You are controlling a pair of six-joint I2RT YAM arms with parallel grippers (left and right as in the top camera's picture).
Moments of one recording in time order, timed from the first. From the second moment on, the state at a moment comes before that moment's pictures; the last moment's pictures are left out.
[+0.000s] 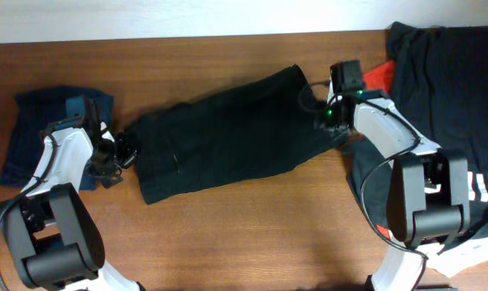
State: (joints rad) left arm 0.24 1.84 1.24 -0.89 0.23 -0.45; right arm 0.10 1.98 1.37 -0.59 -0.05 0.25
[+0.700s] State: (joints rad) left arm 0.23 1.84 1.24 -0.84 0.39 -0.08; right arm 0.04 1.83 1.48 -1.14 -0.01 0.39
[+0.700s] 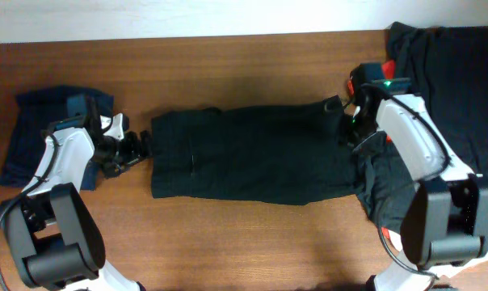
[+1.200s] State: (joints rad) left arm 0.06 2.04 1.32 -0.88 0.46 -0.04; right arm 0.04 1.82 1.50 -1.15 -0.26 0.20
